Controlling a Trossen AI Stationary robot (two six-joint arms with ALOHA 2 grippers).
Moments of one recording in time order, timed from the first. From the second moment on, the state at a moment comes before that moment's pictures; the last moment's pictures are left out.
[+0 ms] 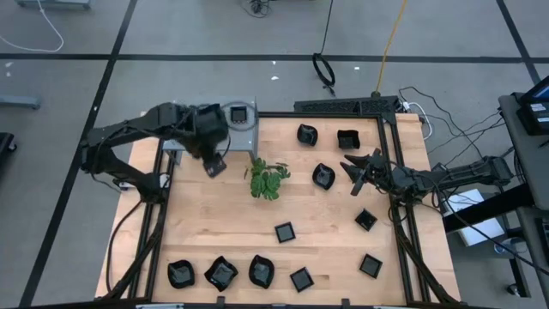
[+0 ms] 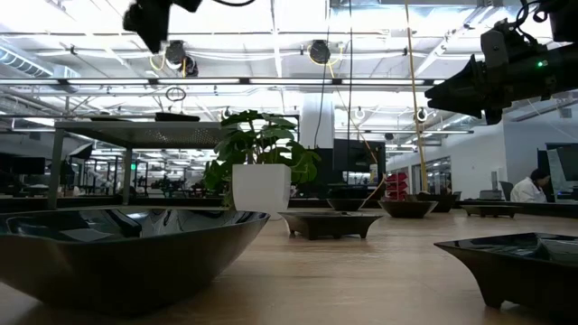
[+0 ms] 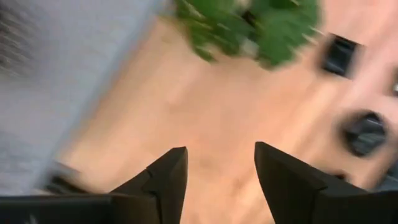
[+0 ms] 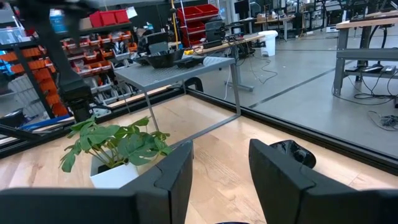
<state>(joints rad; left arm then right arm) 0.17 1.40 1.60 -1.49 0.06 -0.48 0.14 0.41 0.08 0.27 0.68 0.25</state>
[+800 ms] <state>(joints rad) -0.49 1.80 1.60 -1.43 0.20 -1.25 0.14 0.41 0.08 0.27 0.68 0.25</state>
